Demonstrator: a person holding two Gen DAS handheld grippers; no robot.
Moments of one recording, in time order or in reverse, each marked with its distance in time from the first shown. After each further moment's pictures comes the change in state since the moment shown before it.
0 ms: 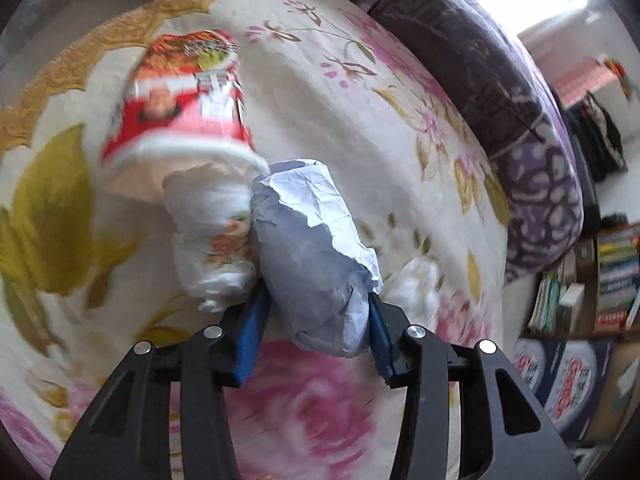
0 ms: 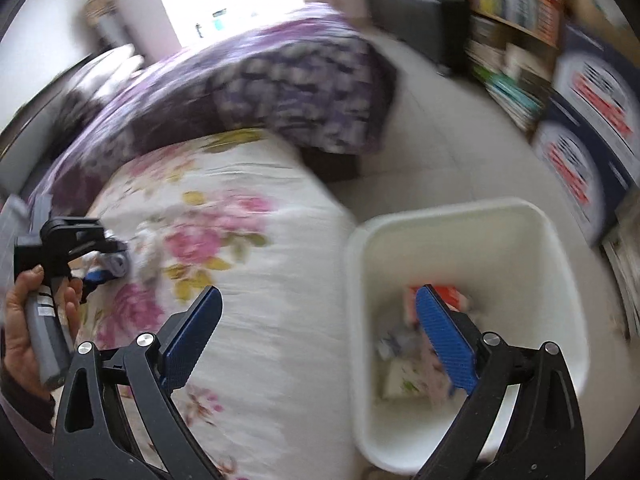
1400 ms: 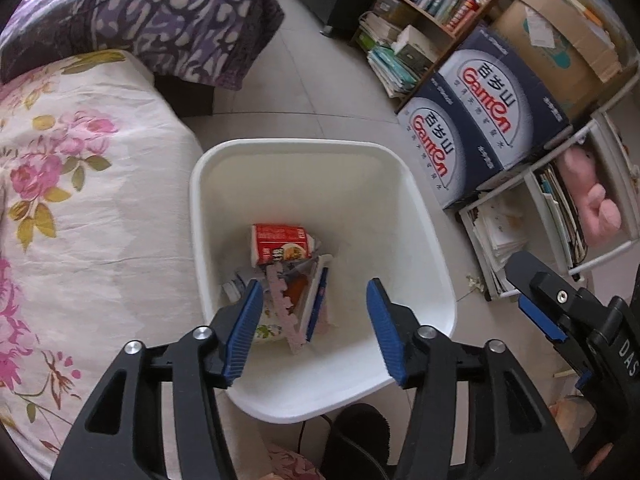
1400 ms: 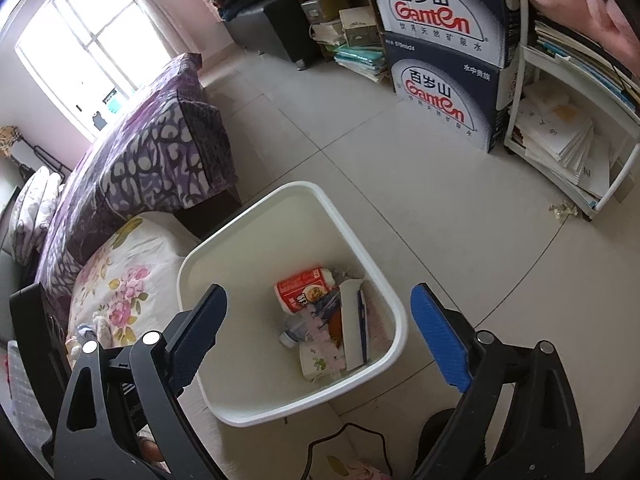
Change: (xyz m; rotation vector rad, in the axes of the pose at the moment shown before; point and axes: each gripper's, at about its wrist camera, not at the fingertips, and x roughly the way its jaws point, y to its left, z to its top) left arm -0.006 -0.230 -0.290 0.840 0.151 -0.262; right arm -0.107 -0.199 -0.055 0.527 -0.051 -0.201
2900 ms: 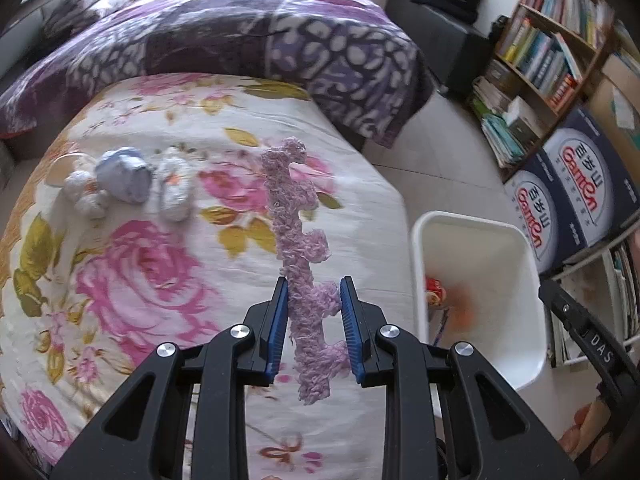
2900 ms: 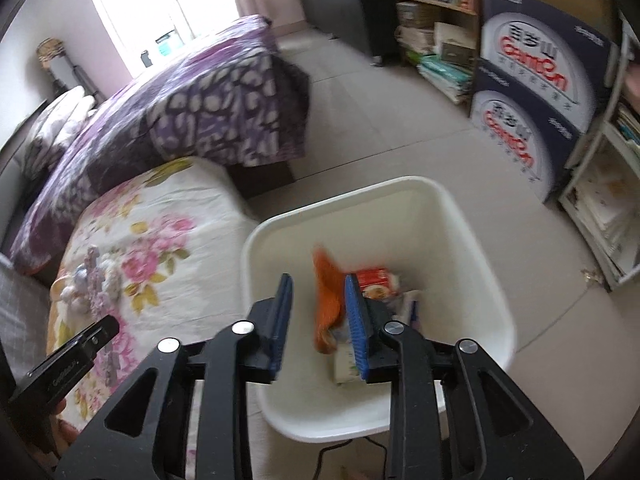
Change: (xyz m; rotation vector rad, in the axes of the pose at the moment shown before) left arm -0.082 0.097 -0.006 -0.164 -0.167 0.317; right arm 0.026 0.098 -0.016 -0.245 0.001 -0.002
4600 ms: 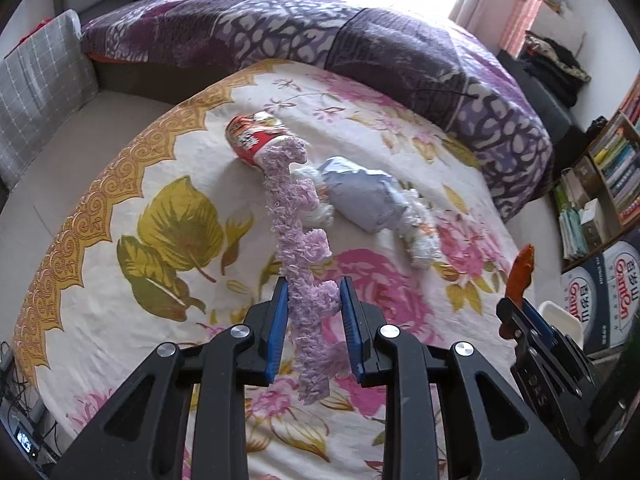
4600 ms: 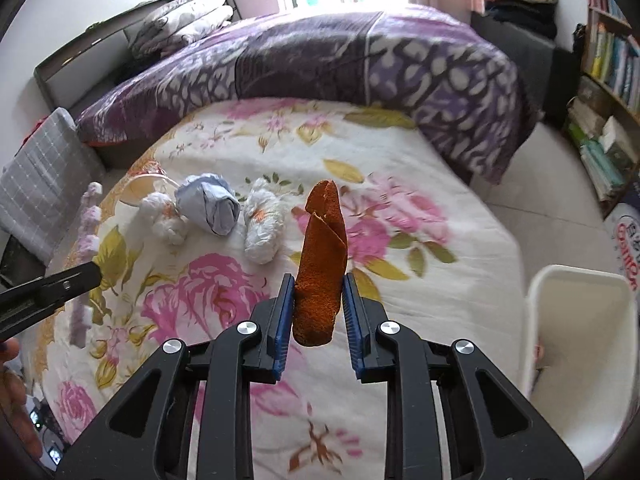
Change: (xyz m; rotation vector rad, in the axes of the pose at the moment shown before) left arm -0.049 0.205 0.002 -0.327 -0.054 0.158; right arm 0.039 0.231 -0.051 -0.481 0.029 0.260
